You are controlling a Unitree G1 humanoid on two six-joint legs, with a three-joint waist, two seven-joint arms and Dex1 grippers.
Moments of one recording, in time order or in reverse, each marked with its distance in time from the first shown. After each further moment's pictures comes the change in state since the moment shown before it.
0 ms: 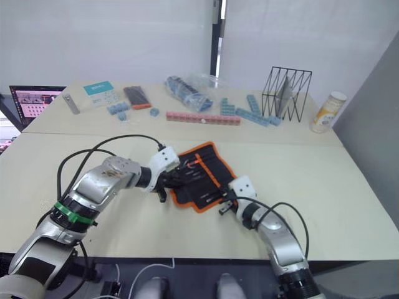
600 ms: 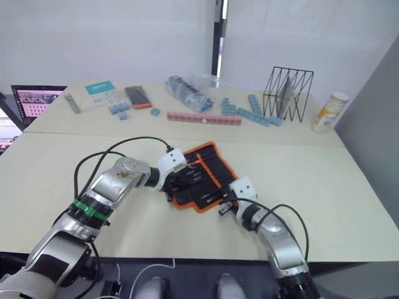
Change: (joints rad) left arm -0.044 -0.119 -0.002 0.206 0.098 -0.135 -0.050; right arm 0.032 0.003 -0.004 -0.035 -0.002 0.008 -0.030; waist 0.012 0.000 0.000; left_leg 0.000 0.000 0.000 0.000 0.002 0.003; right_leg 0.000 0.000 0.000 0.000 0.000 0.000
